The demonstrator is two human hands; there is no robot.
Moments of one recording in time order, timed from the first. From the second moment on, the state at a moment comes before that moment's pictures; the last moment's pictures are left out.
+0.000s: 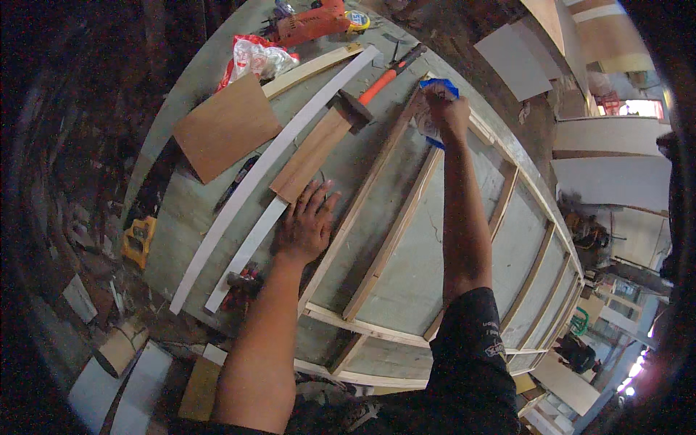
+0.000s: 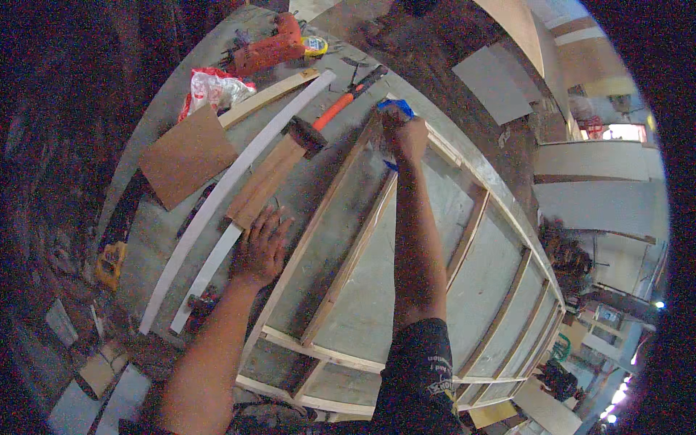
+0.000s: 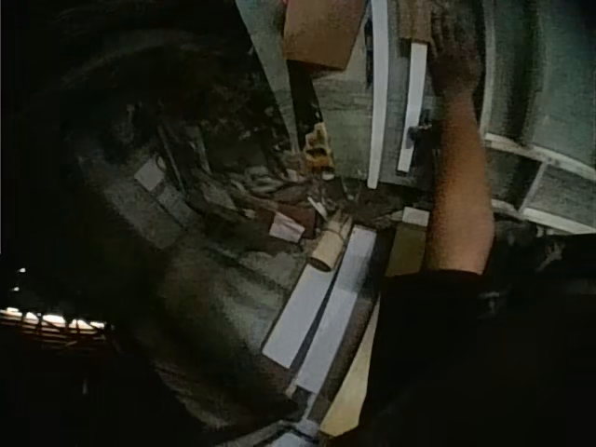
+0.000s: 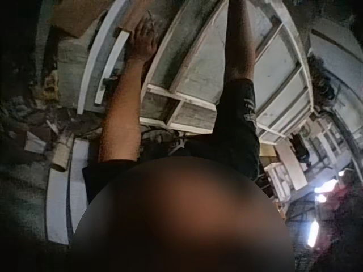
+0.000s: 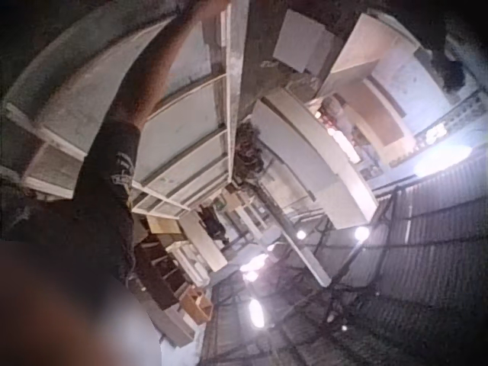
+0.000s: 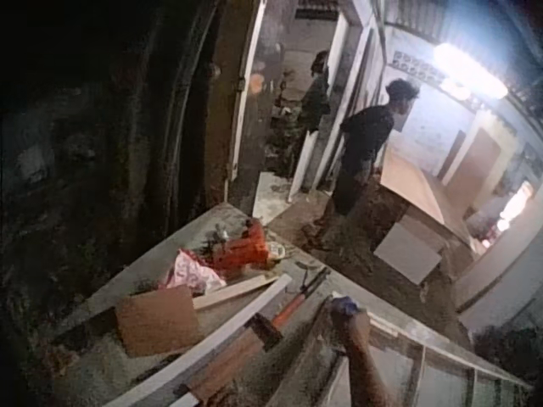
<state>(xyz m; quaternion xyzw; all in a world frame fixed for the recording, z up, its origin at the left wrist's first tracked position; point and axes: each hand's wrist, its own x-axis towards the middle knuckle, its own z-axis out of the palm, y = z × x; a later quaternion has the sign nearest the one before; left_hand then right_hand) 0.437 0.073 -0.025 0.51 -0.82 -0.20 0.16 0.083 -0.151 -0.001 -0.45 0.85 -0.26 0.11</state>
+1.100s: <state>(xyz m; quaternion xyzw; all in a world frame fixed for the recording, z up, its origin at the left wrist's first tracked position) 0.438 0.077 -0.036 0.51 -0.83 -0.14 0.17 0.297 0.127 0.063 -0.43 0.83 -0.27 0.25</state>
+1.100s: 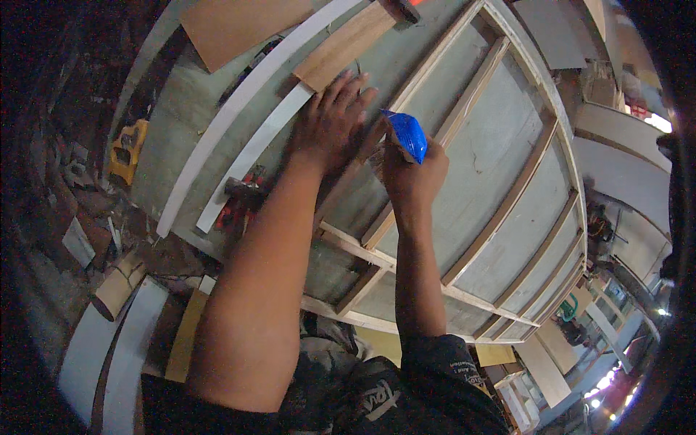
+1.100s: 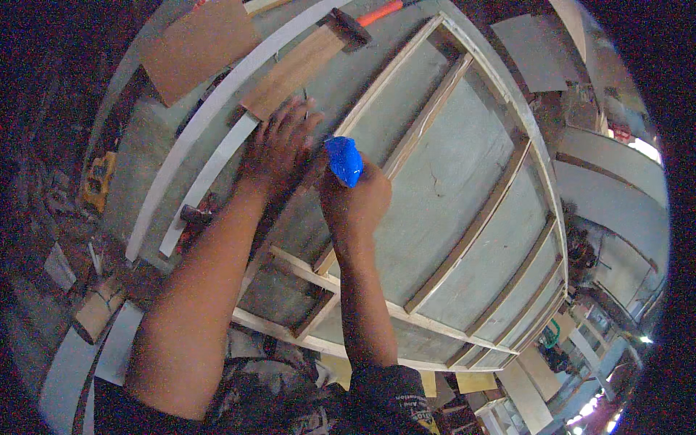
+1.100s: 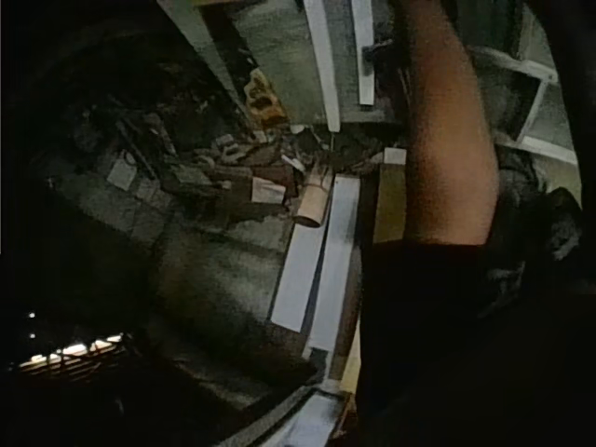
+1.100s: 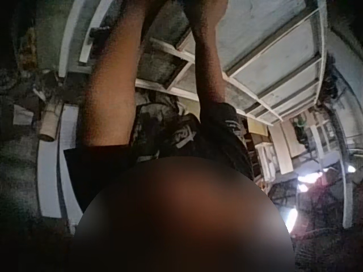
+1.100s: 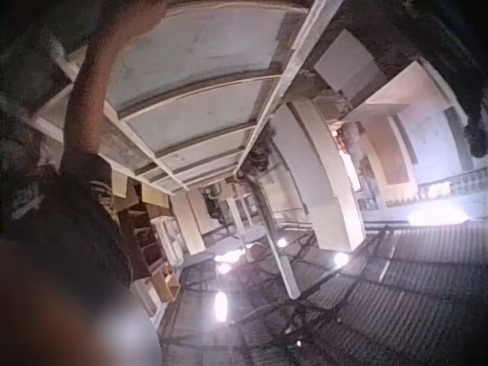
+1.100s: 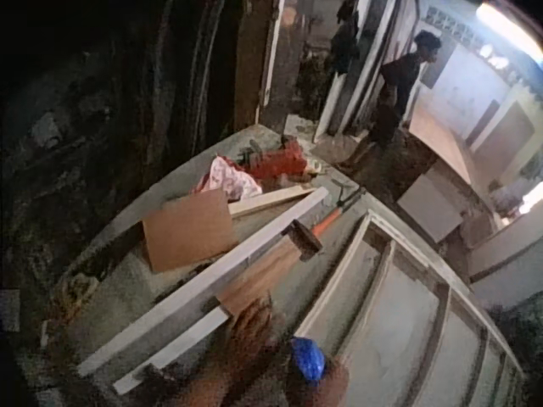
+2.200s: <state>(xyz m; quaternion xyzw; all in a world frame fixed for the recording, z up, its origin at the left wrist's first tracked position) 0.437 0.076 -0.048 0.49 -0.83 -0.11 0.23 0.362 0.246 0.091 -0.55 0.77 -0.05 0.32</state>
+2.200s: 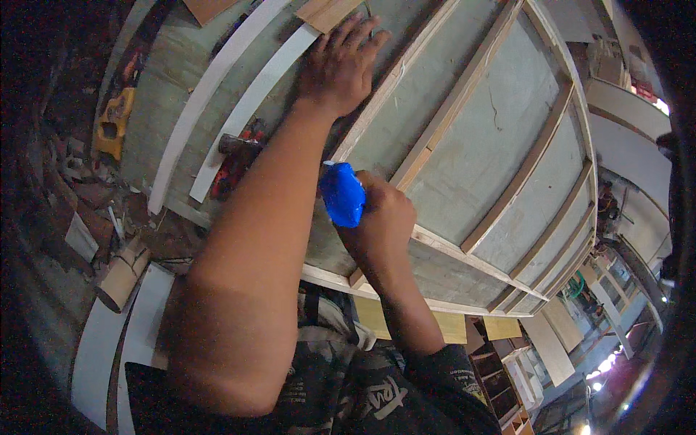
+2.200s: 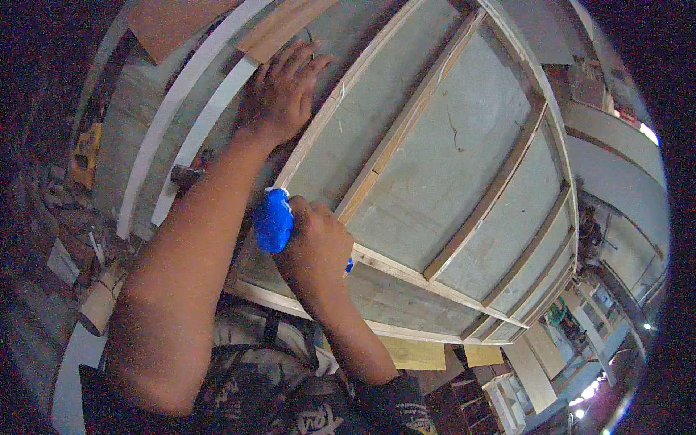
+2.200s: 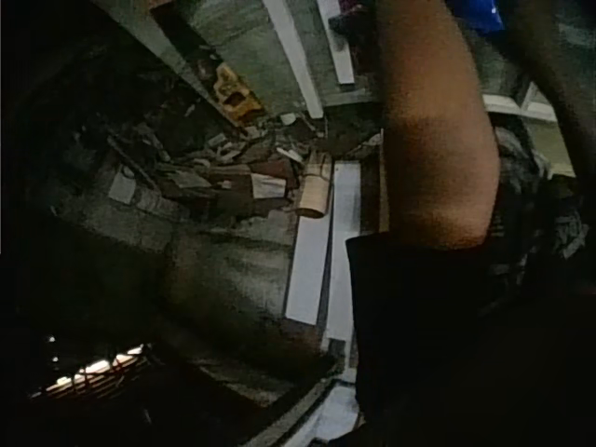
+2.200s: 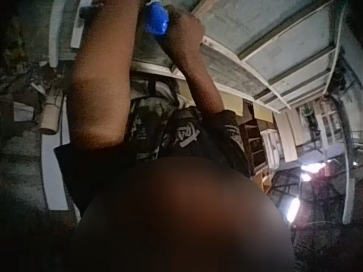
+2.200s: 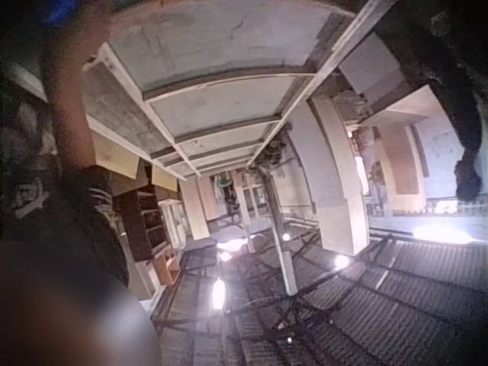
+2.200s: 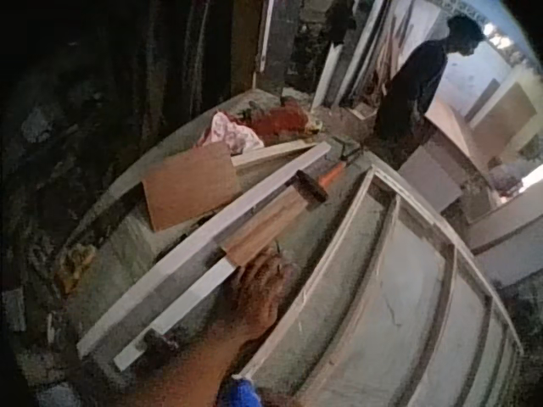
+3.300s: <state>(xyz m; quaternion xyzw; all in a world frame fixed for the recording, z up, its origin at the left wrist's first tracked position) 0.441 0.067 -0.056 0.46 -0.85 -0.10 0.24 0.346 0.319 0.088 -0.60 0.74 -0.04 0.30</state>
